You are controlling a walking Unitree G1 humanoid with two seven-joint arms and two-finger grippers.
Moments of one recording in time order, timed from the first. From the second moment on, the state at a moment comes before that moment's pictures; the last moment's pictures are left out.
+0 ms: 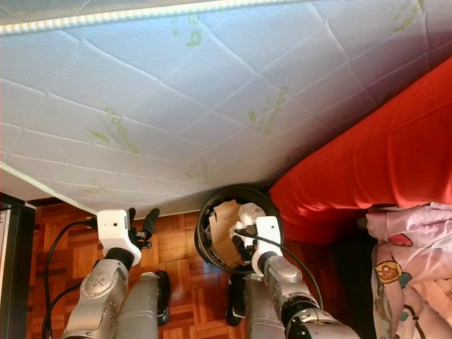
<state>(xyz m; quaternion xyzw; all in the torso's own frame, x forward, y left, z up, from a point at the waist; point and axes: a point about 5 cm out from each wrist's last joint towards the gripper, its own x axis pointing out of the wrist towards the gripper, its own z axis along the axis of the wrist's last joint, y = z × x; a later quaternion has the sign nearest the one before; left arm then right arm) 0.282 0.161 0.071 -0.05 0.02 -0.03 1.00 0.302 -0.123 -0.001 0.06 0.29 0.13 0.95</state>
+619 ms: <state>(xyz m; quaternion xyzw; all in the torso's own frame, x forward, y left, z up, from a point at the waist) 0.281 0.167 0.061 -0.04 0.04 -0.02 1.00 0.306 -0.131 0.004 0.08 0.25 0.10 0.96</state>
